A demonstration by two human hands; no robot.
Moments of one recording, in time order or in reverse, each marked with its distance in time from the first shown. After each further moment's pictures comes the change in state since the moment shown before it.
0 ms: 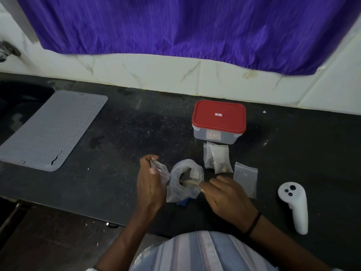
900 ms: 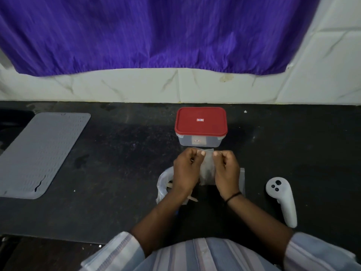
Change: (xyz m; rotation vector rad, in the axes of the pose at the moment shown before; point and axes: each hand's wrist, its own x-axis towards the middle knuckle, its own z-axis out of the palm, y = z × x) left_hand 0.025 0.037 0.121 -0.032 -0.383 -0.117; right_hand 0.031 0.044 0.018 0.916 0.632 0.997
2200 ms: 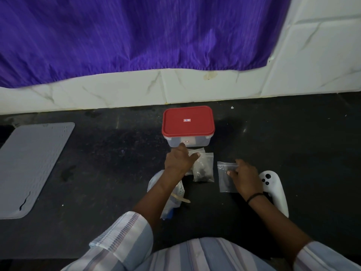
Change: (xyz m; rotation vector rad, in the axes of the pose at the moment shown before) left_hand 0.060 -0.013 0.019 0.751 -0.276 -0.167; right_hand 0.034 0.068 -0.088 -0.872 -0.175 0.134
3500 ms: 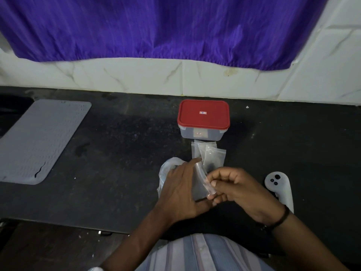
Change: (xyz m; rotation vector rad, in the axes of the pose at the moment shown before) left_hand -0.142 -0.039 -0.023 -0.240 0.234 0.654; right_hand -0.112 -0.116 -0.085 0.832 -0.701 -0.074
